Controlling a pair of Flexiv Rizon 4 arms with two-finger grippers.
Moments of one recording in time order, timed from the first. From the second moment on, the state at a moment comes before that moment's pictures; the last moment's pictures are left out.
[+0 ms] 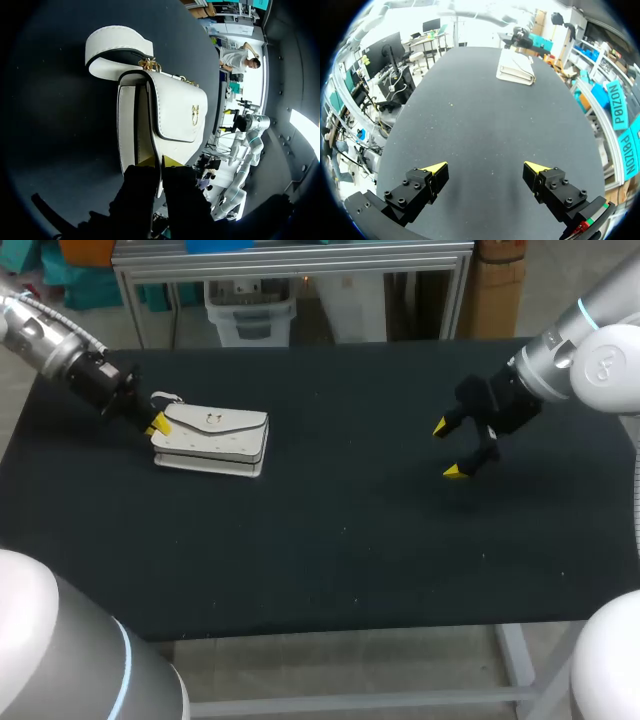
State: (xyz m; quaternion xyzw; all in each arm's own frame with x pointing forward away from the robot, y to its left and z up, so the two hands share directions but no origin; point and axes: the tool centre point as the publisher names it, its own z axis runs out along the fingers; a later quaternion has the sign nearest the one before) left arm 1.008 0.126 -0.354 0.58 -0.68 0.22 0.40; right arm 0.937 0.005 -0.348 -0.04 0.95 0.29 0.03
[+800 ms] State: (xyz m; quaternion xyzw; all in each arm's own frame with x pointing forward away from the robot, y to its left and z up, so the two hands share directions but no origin) left arm 0.971 0.073 -0.356 0.62 -0.63 0.19 0.42; right arm 0.937 0.005 -0.348 -0.04 0.95 0.29 0.03
